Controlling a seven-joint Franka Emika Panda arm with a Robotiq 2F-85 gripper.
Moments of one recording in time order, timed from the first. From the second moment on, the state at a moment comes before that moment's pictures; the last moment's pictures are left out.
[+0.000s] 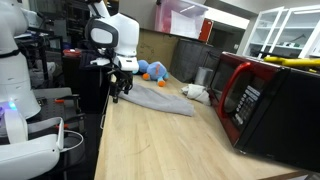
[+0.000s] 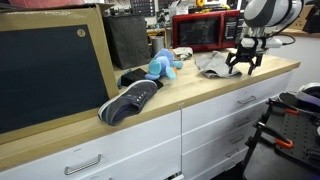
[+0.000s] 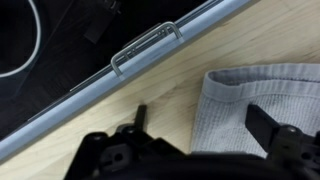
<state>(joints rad) -0.23 -0.08 -0.17 -2.75 0.15 2.68 0.38</state>
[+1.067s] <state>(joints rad) -0.05 -0.08 -0.17 -2.77 0.98 2.90 -0.02</state>
